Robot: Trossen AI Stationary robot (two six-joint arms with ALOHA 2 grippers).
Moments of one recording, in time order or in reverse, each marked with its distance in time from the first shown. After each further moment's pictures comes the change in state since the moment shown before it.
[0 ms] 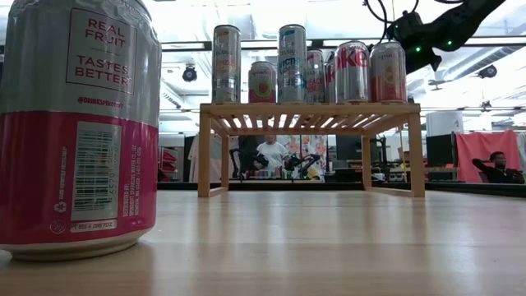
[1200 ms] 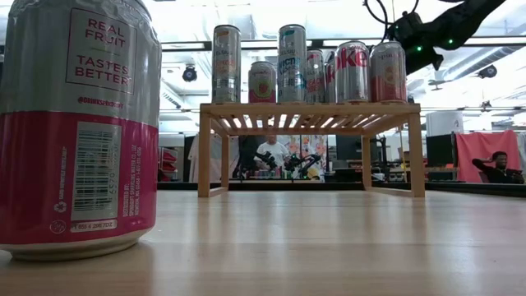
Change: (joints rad) left arm 0.000 0.004 0.000 -0.017 -0.001 0.131; right arm 0.000 0.000 0.001 -0.053 0.000 0.063
